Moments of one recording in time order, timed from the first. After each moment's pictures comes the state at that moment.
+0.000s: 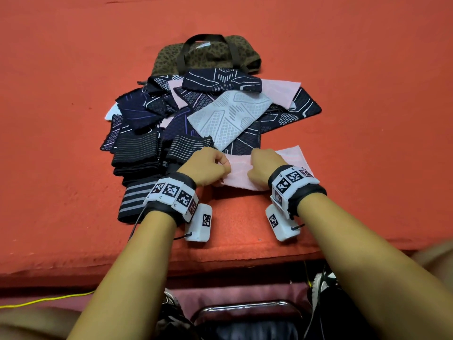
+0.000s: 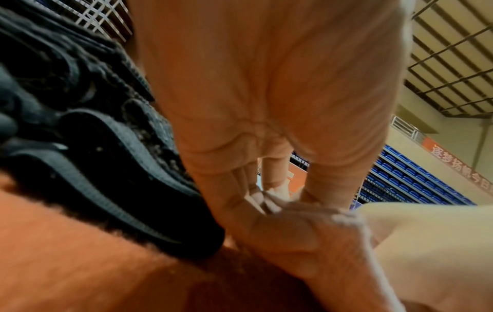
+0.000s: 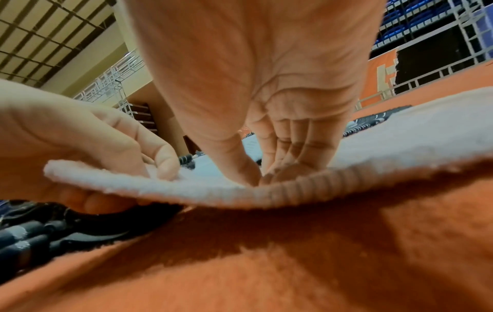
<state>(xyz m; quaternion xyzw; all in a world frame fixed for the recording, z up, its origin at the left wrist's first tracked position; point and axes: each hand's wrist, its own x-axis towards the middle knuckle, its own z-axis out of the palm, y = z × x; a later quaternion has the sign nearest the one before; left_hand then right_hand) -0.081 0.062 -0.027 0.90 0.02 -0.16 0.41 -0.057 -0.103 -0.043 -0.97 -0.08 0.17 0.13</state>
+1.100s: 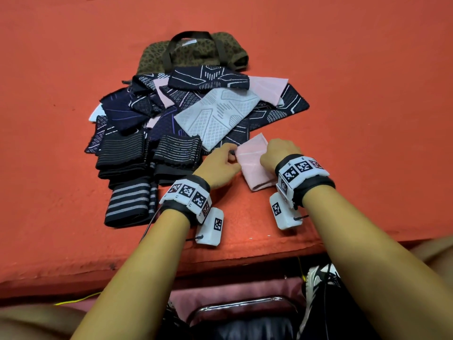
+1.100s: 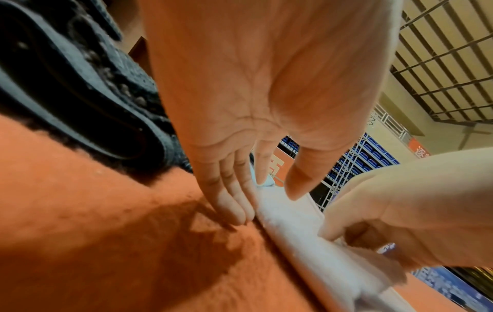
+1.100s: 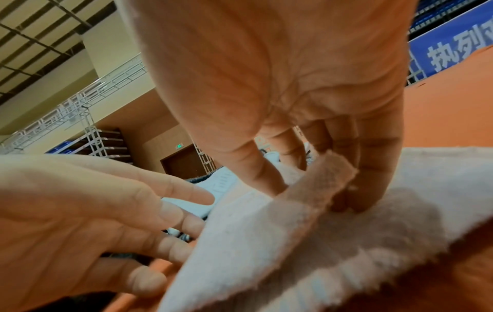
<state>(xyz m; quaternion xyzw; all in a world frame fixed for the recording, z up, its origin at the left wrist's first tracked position) -0.069 0.019 -0.057 0.88 -0.02 -0.14 0.45 -0.044 -0.139 -0.027 -0.97 0.08 0.18 0.12</state>
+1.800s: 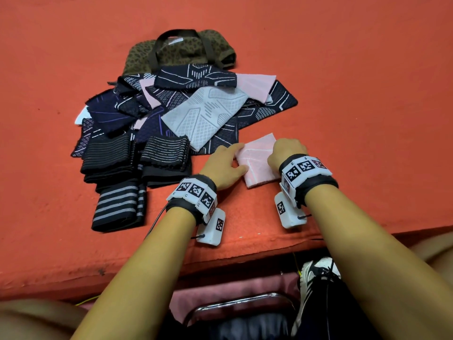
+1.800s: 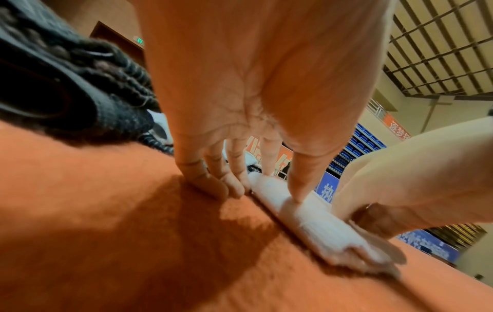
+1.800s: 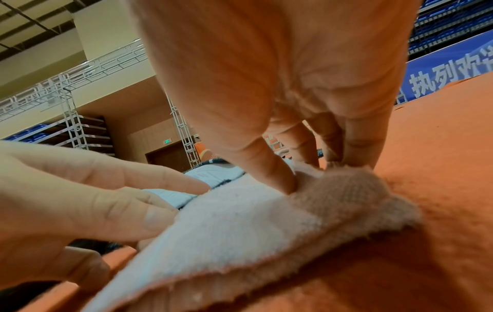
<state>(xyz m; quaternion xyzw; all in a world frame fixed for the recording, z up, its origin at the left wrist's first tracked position) -0.061 -0.008 -0.070 0.93 -0.09 -0.14 0.33 -0.035 -0.172 -0.041 -0.97 0.12 0.21 0.07</state>
